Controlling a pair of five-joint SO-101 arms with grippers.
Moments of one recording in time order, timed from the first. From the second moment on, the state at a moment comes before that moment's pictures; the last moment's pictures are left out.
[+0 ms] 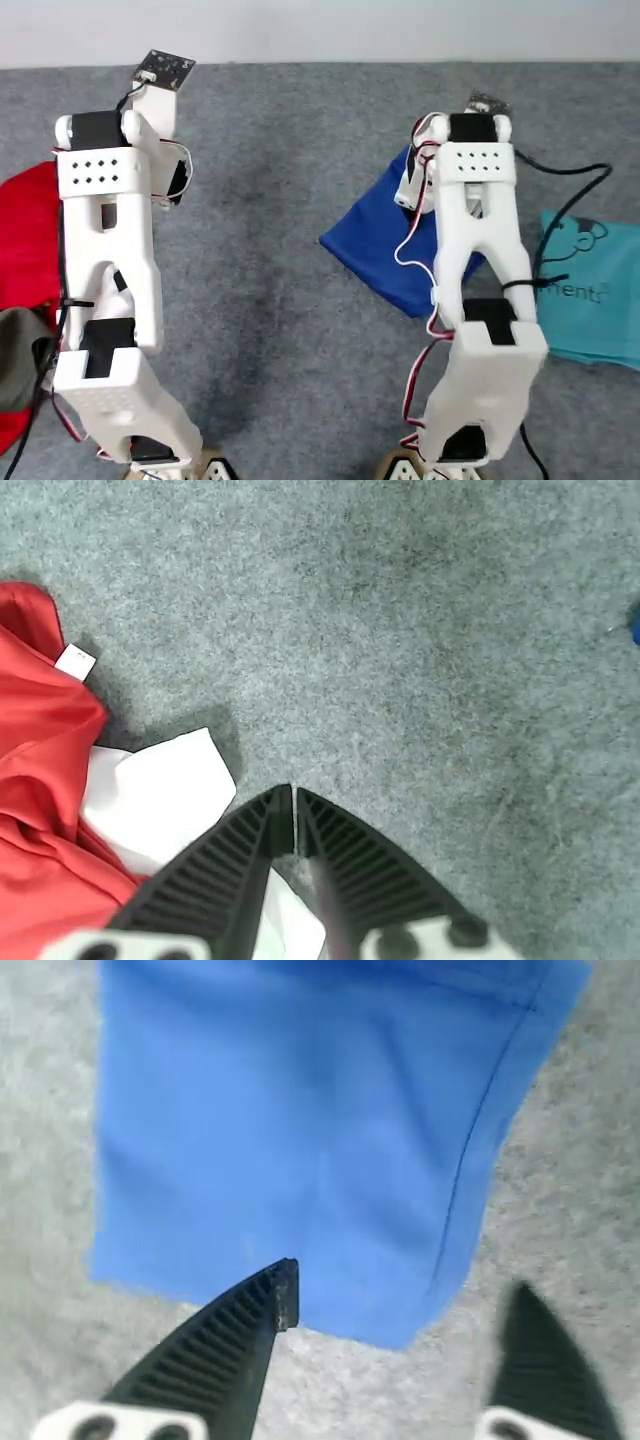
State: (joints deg) left arm -8.4 15.6 -26.0 99.4 -11.1; right arm -4.6 25.2 -25.7 95.6 -34.3
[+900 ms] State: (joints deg) left arm -8.4 15.6 -26.0 99.4 -11.1; right arm 1.1 45.4 -27.6 83.6 -32.0
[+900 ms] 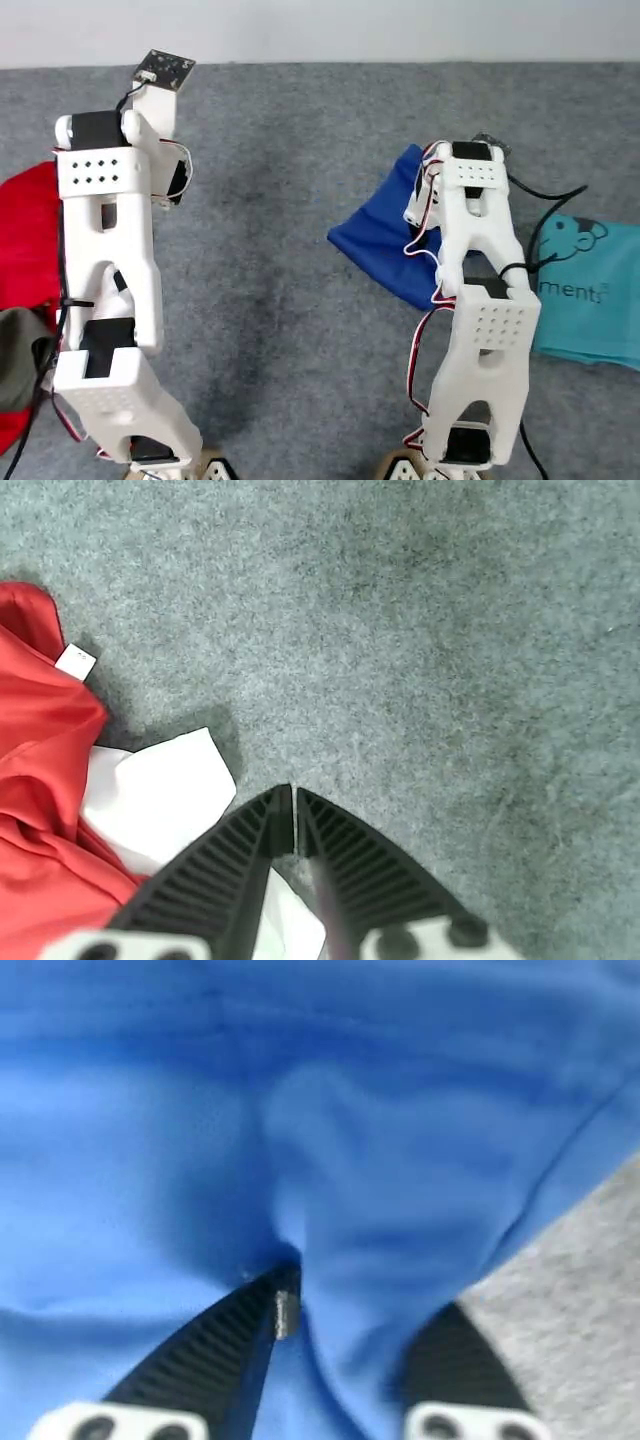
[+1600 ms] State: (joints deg) left arm -8.4 15.6 -26.0 99.4 -11.1; right arm 5.5 20.7 -26.5 100.3 10.0
